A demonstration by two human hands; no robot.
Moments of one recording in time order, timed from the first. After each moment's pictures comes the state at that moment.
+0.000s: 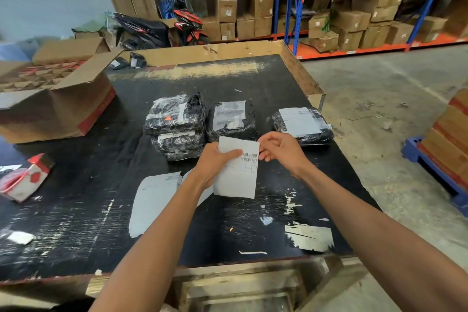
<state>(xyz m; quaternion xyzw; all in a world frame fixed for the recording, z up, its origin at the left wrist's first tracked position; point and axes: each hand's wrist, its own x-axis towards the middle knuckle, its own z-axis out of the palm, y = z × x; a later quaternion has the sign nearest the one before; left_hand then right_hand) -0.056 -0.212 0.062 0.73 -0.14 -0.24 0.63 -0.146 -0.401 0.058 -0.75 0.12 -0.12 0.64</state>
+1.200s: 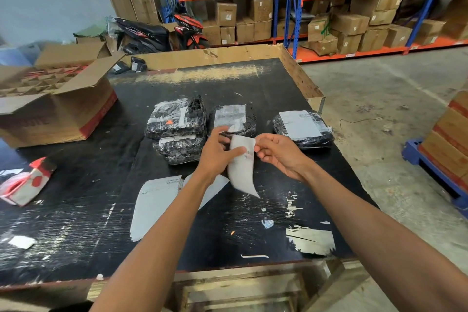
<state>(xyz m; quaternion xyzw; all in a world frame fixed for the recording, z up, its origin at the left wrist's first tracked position) -0.057 -0.219 0.081 0.80 -0.20 -0.11 0.56 -0.144 -0.391 0.079 -0.60 0.07 -0.03 0.79</state>
